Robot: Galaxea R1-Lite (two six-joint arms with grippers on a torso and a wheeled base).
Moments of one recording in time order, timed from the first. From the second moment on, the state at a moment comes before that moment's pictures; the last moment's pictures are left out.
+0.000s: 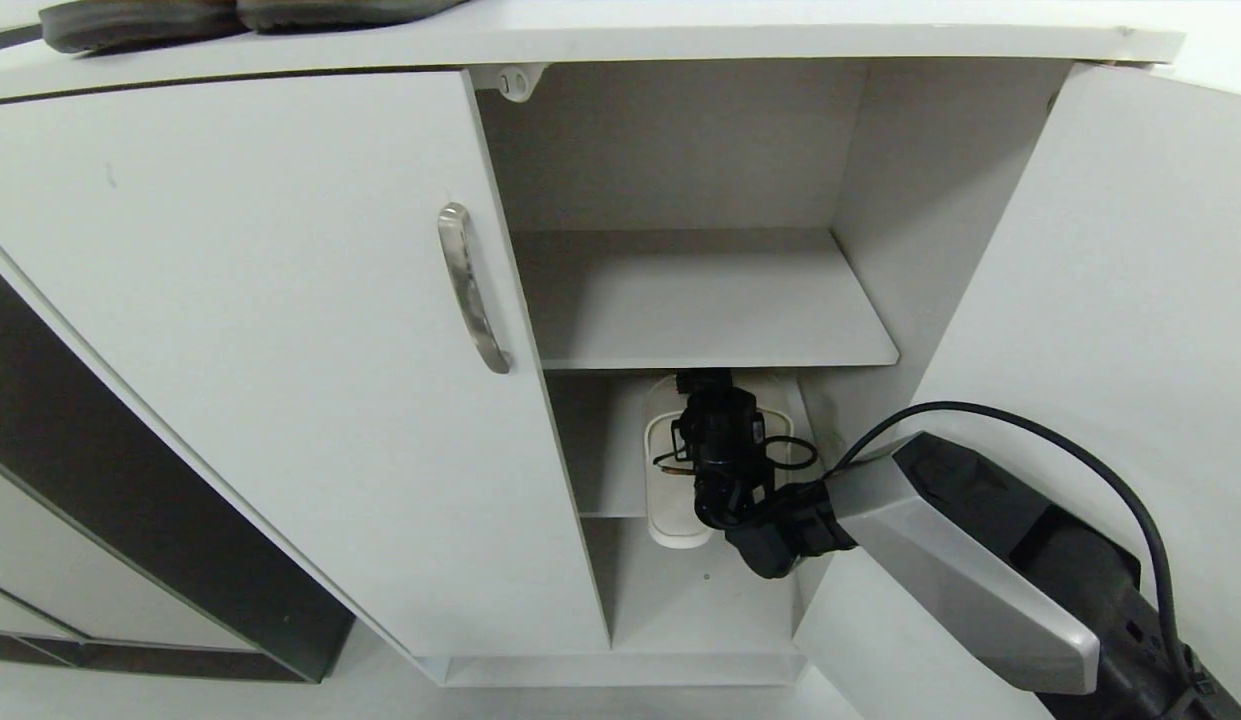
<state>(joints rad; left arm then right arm) 0.00 0.00 0.00 0.00 -0.04 0.01 0.68 2.61 -1.77 -0.78 -0.73 -0.03</state>
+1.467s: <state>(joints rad) 0.00 0.00 0.00 0.00 -0.04 0.01 0.83 2.29 -1.02 -1.16 -0.74 -0.05</state>
